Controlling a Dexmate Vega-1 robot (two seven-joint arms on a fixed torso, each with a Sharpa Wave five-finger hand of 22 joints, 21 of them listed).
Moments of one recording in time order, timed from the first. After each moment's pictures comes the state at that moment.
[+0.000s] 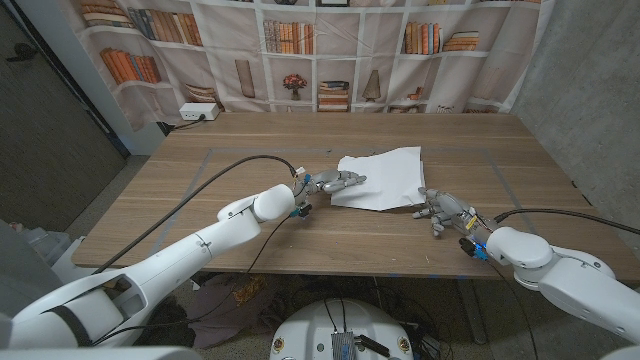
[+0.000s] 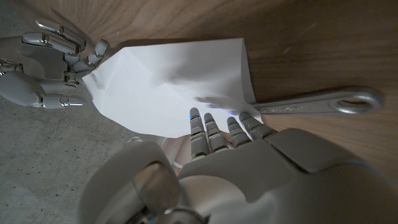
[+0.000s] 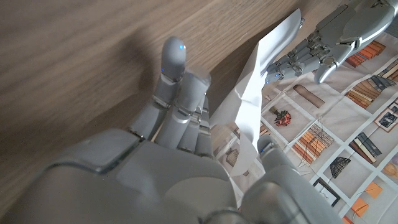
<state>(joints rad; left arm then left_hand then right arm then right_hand) 0.69 0.61 0.79 -1.55 0.15 -0.05 -0.10 0.37 0.16 -0.13 0.15 0.24 0.34 -0.10 0.21 0.20 0.20 -0.13 0.22 0.20 0.00 -0.03 0.19 0.19 0.03 0.02 0.19 0.18 -1.45 -0.99 -0.16 -2.08 0.48 -0.27 -0.15 0.10 -0.12 0.69 0.03 0.18 0.49 0.16 0.19 0.20 0.80 0.05 0.18 0.18 1.30 -0.22 1.20 0.99 0.93 -0.13 1.29 0.63</state>
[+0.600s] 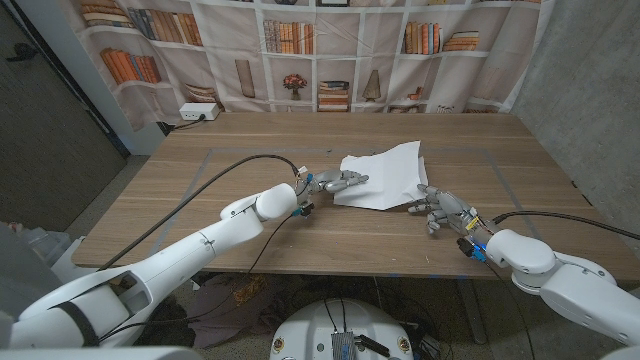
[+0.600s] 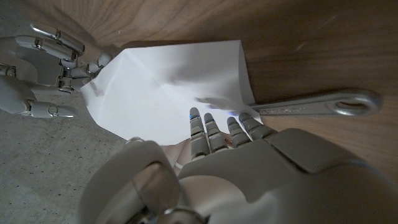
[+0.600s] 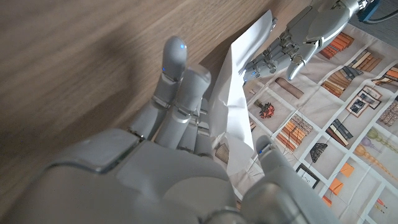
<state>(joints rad) 0.66 0.59 0.81 -1.52 0.15 -0.08 -0.12 0.37 0.16 -0.13 0.15 0.24 0.34 -0.10 0.21 0.20 0.20 -0.13 0.22 0.20 0.00 -0.03 0.19 0.19 0.03 0.02 0.20 0.18 -1.49 -0.99 -0.14 -2.07 0.51 -0.13 -0.17 0.07 -0.12 0.71 0.04 0.18 0.44 0.09 0.19 0.20 0.66 0.02 0.18 0.18 1.28 -0.22 1.18 0.99 0.91 -0.13 1.26 0.66</state>
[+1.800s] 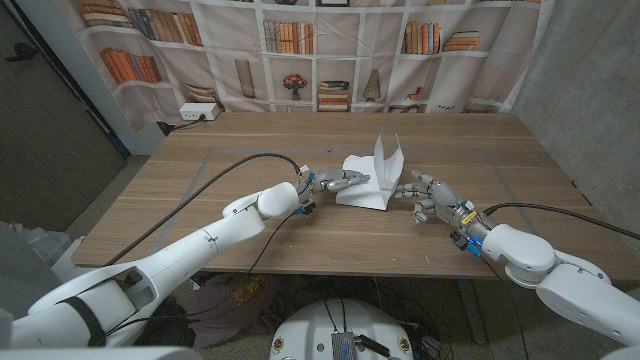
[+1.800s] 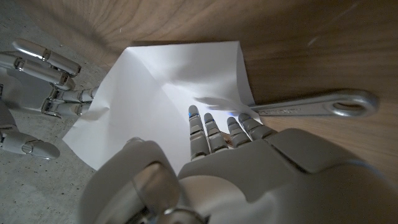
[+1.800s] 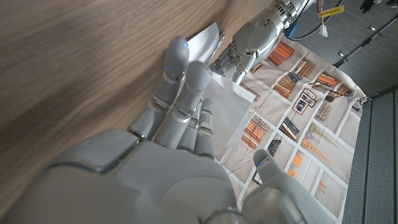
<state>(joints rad) 0.64 0.57 0.82 -1.47 0.14 -0.11 -0.14 0.37 0.16 -0.12 0.15 0.25 0.50 -0.07 0.27 0.22 0.20 -0.13 0.22 0.20 0.00 -0.03 0.19 0.19 0.03 0.02 0.19 0.18 -1.43 -0.97 -0.19 -2.02 0.51 0.06 -0.04 -0.01 -0.13 0.65 0.17 0.20 0.44 0.01 0.19 0.20 0.58 -0.01 0.19 0.18 1.24 -0.22 1.13 0.97 0.89 -0.12 1.16 0.71</state>
